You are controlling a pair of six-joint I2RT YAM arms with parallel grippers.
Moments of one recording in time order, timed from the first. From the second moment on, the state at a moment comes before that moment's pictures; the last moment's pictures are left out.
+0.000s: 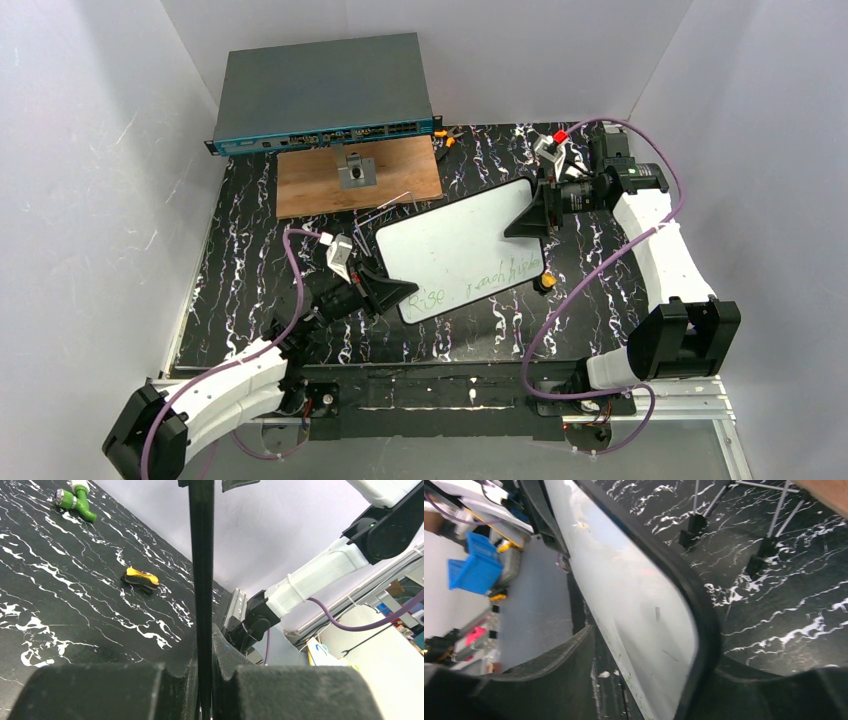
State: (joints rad) left arm -0.70 0.77 0.20 0.77 0.42 -0.72; right arm 0.09 1.42 1.39 -1.07 -1.27 -0.53
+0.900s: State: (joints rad) left arm -0.63 0.80 0.13 0.96 0.50 -0.85; right arm 0.13 1.42 1.40 -1.15 -1.38 -0.52
